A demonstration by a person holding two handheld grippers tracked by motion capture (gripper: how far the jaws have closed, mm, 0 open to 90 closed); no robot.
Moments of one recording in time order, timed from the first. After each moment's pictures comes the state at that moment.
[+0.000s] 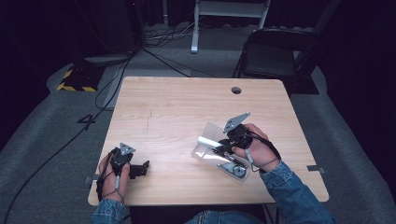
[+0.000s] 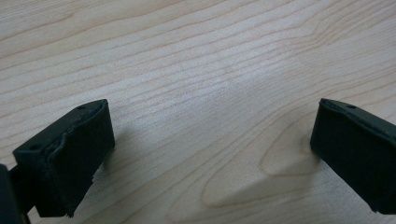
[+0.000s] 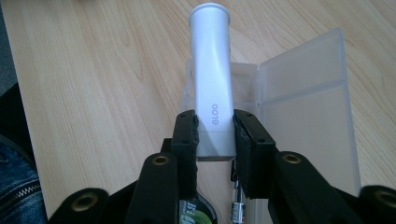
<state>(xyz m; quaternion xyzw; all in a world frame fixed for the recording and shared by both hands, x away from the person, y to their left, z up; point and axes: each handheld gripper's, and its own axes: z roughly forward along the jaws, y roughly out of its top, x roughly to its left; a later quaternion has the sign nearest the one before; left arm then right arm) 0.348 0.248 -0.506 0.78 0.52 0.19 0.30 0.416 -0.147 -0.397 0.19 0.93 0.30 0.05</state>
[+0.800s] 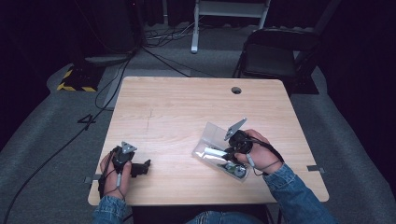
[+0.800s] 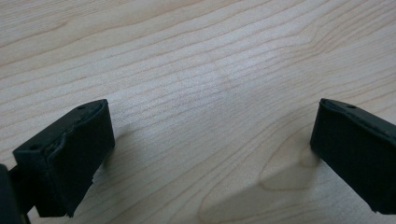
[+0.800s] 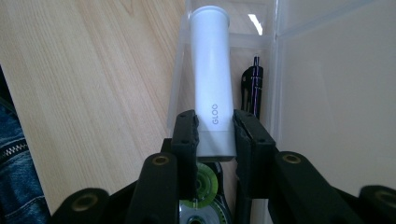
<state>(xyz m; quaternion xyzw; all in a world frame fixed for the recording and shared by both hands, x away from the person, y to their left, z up) 0.353 0.245 -0.506 0.78 0.52 0.19 0.30 0.416 -0.156 -0.423 0.20 0.95 0.22 0.02</state>
